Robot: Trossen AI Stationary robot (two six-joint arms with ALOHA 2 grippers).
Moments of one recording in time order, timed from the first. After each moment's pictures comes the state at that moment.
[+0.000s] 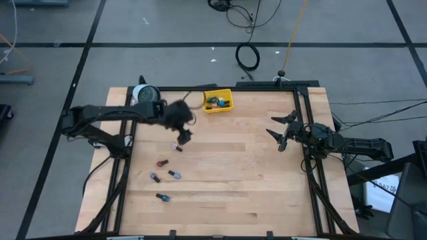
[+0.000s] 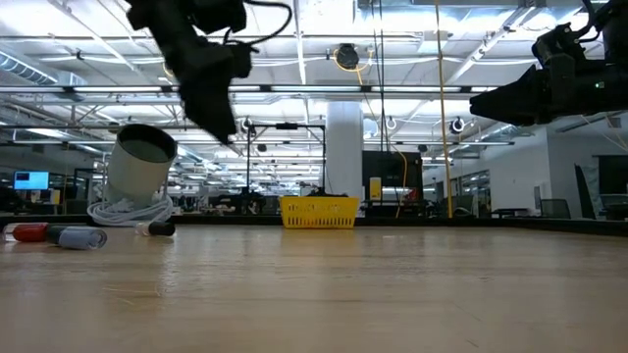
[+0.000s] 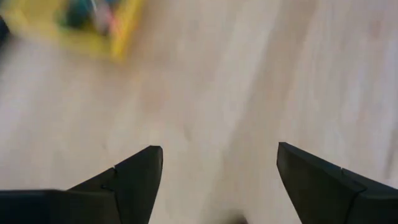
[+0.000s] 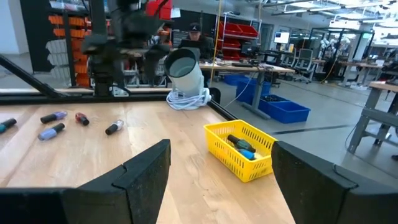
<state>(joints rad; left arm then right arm) 0.24 1.36 1.01 -0.62 0.00 -0.13 -0.12 0.11 0.02 0.12 0.26 -0.10</state>
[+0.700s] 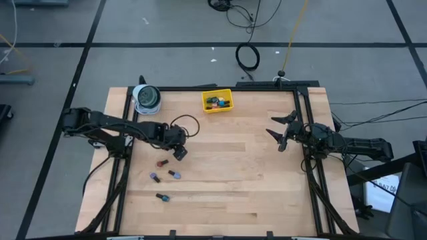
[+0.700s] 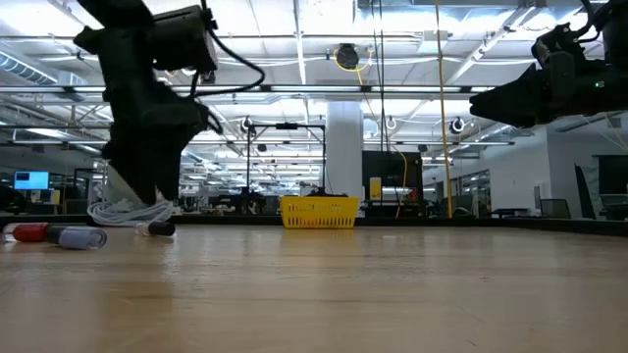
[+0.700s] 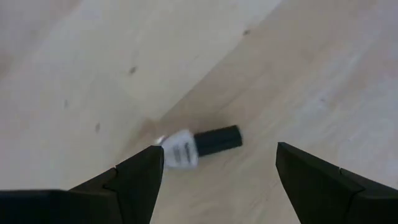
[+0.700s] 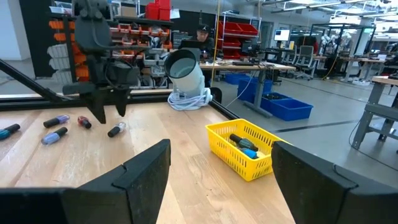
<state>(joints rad) 0.02 1.39 0.75 -0.63 -0.10 -0.76 -0.12 0.11 0.02 0.12 0.26 -0.06</state>
